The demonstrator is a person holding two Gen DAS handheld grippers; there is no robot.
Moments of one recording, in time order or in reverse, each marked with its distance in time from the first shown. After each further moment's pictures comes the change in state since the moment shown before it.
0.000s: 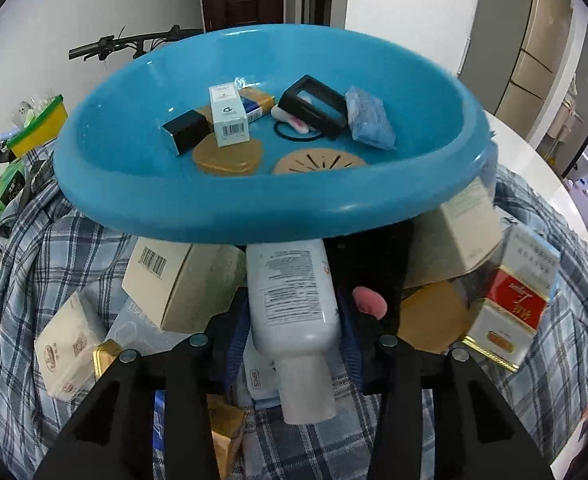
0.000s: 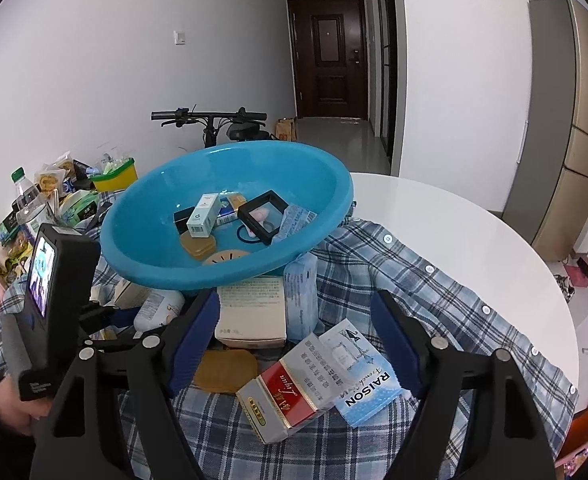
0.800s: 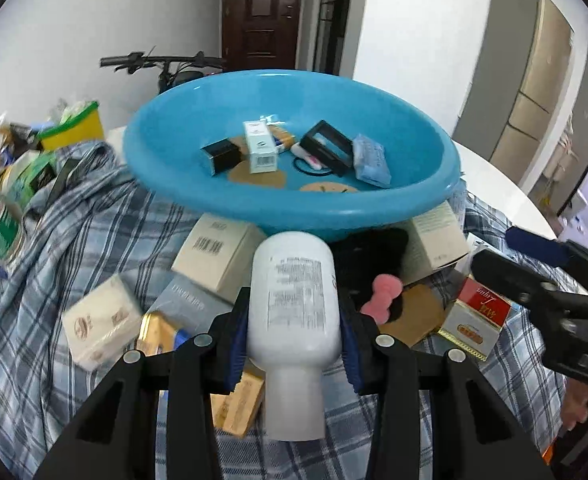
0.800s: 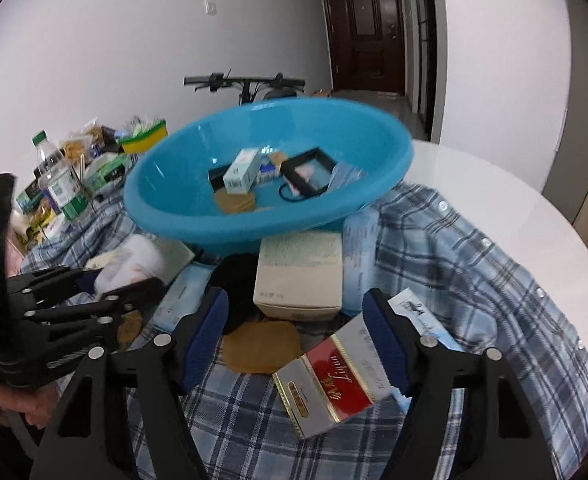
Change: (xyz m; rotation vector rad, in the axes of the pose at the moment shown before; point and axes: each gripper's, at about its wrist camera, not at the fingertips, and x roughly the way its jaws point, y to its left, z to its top) left arm -0.055 0.020 -0.027 -0.084 -0.136 -0.023; right arm 0.042 0.024 -0.021 -0.052 0.112 0.123
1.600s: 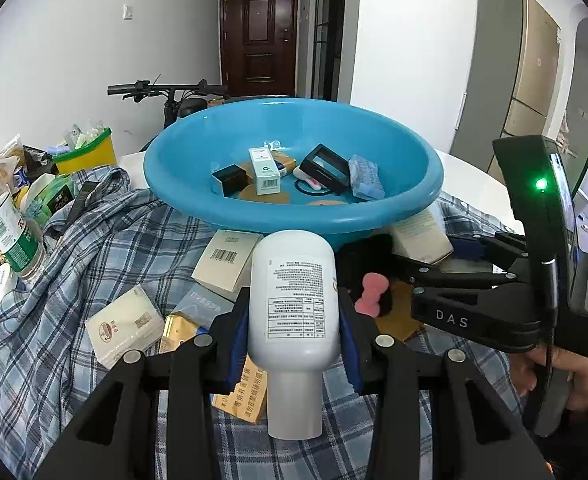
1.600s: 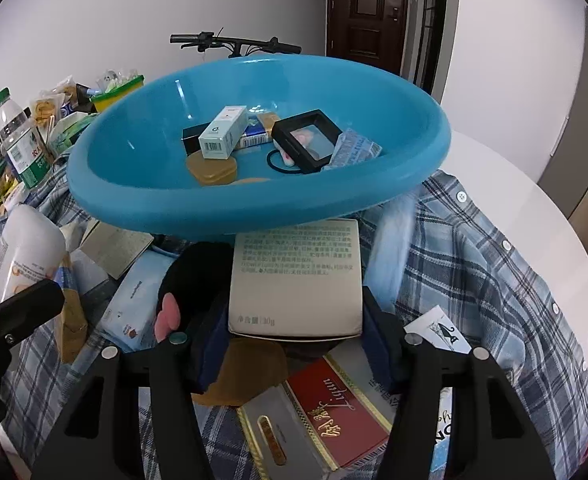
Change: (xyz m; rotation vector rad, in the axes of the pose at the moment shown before) left arm -0.031 -0.008 -0.006 0.055 -0.095 0.023; right arm 0.055 0.010 0.005 -0.053 0.106 -0.073
